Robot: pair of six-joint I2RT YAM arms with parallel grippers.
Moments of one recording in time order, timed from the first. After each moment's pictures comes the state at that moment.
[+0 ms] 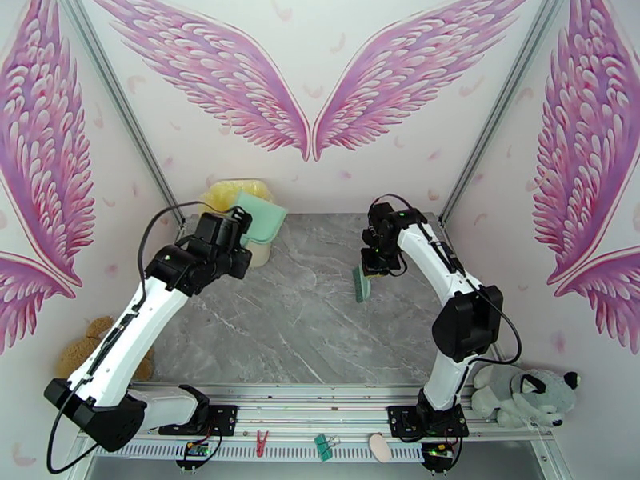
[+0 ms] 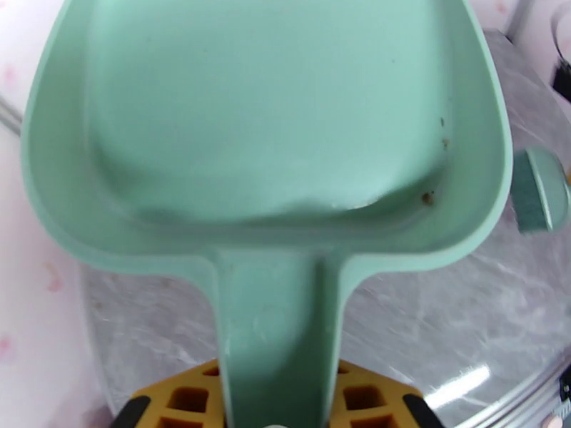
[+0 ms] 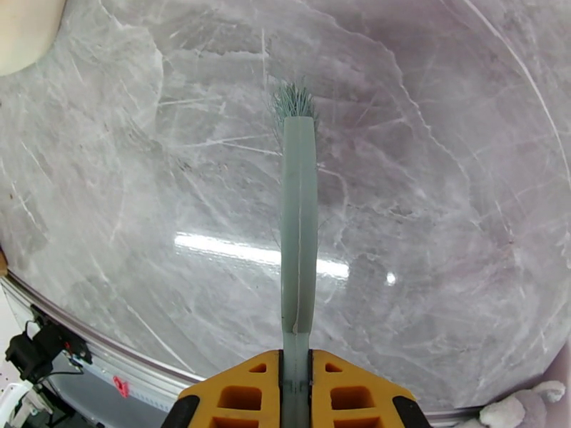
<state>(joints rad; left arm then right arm) -0.49 1.30 1.48 -1.05 -0.15 -0.05 0.27 1.83 1.80 -1.37 -0.16 0.20</state>
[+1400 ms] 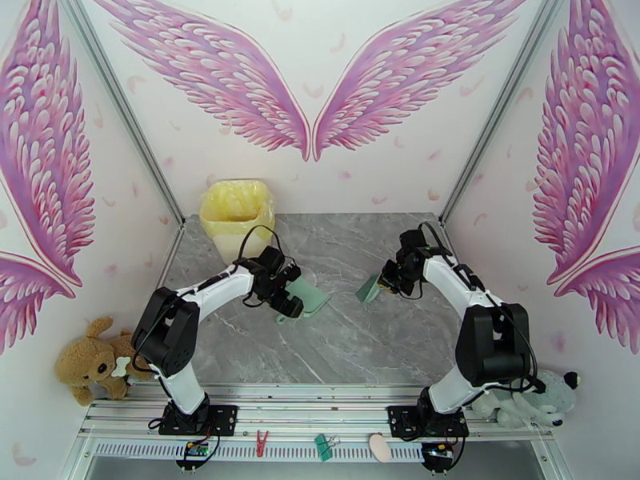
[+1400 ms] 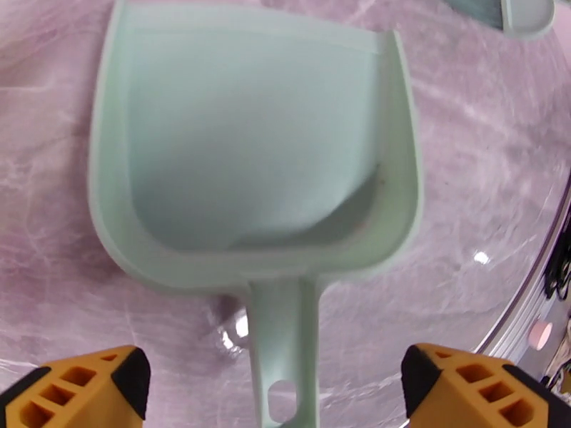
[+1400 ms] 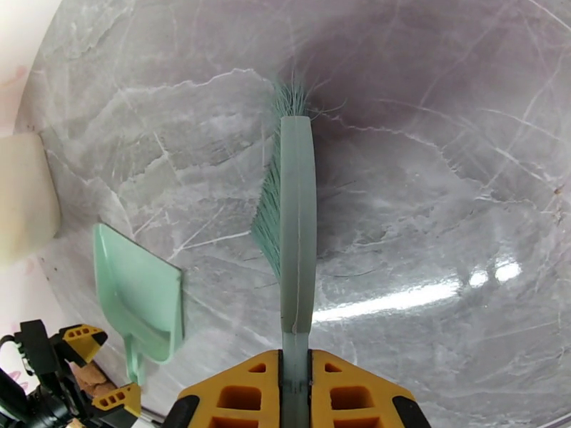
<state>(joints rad) -0.51 1.77 1.27 -0.76 0.32 0.03 0.04 1.63 1.21 -0.83 -0.32 0.60</state>
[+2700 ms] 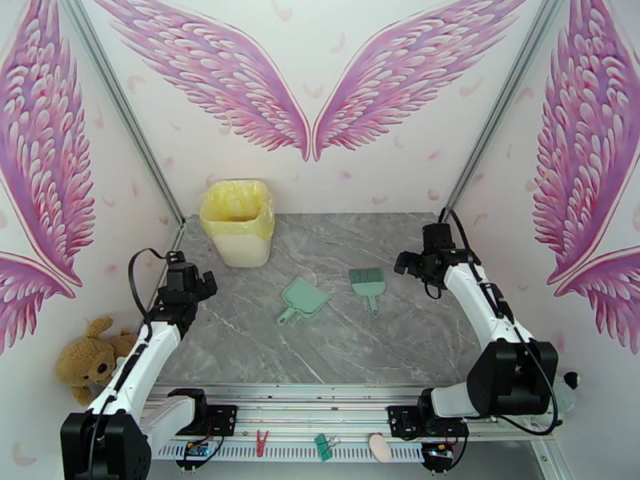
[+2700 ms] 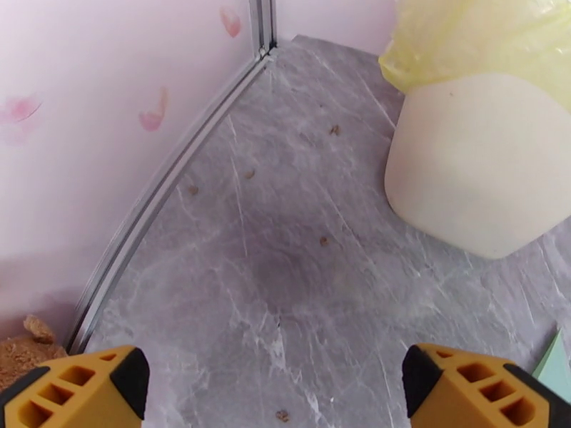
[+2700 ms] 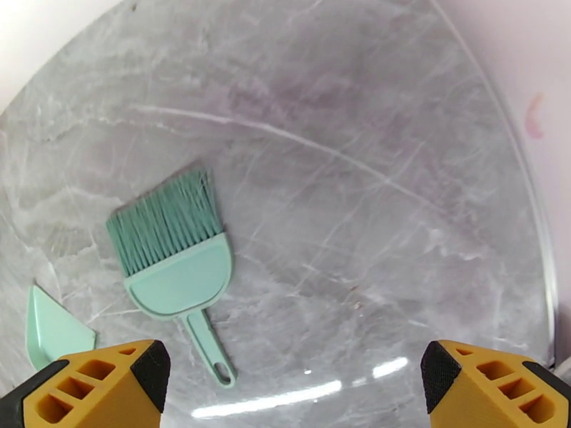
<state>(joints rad) -0.01 1.04 0.64 -0.25 -0.36 -0.28 -0.03 1.43 1.24 -0.84 0.10 0.32</state>
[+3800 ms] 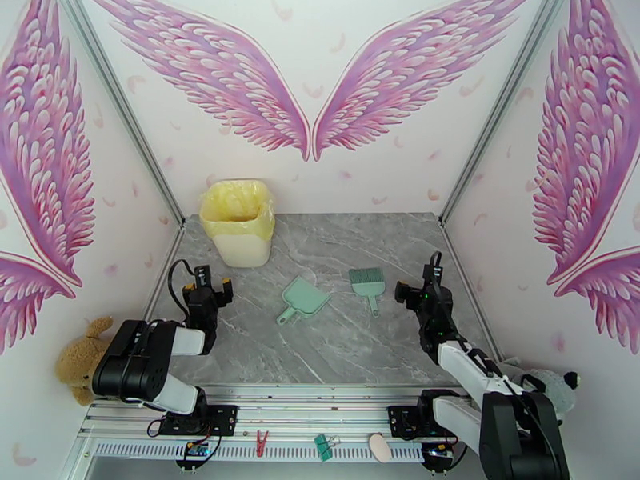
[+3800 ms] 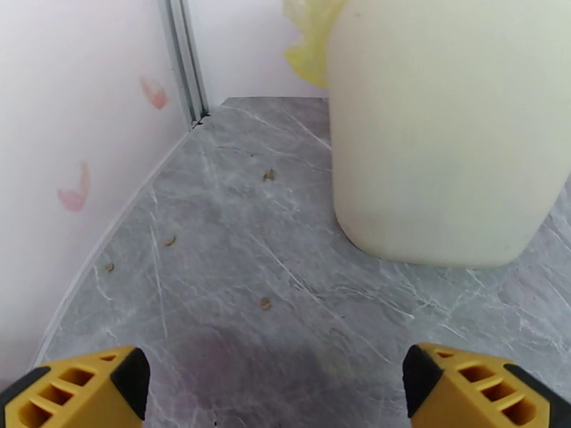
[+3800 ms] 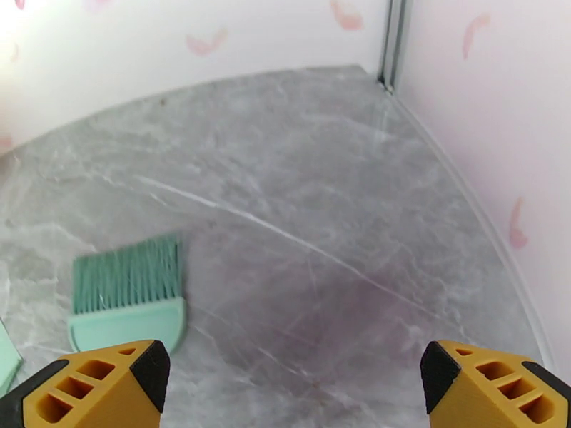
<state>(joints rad) -0.05 1.53 0.31 0.91 -0.31 -0.02 -0.03 1.11 0.32 0.42 0.15 0.10</state>
